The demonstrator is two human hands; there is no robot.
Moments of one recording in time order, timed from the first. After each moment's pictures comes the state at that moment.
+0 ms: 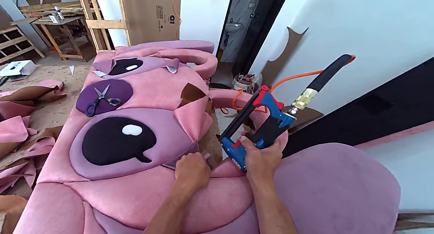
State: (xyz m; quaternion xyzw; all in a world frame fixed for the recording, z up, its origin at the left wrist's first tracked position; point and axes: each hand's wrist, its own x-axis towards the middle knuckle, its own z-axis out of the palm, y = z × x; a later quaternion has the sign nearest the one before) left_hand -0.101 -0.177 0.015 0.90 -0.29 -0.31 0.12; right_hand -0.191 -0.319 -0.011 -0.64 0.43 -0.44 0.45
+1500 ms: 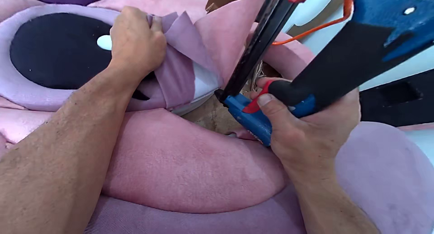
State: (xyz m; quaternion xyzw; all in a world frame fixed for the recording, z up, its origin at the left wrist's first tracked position) left_hand 0.050 -0.107 -0.016 0.90 -0.21 0.05 0.37; right_hand -0.190 -0.278 -0.022 -0.84 0.11 -0.40 0.34
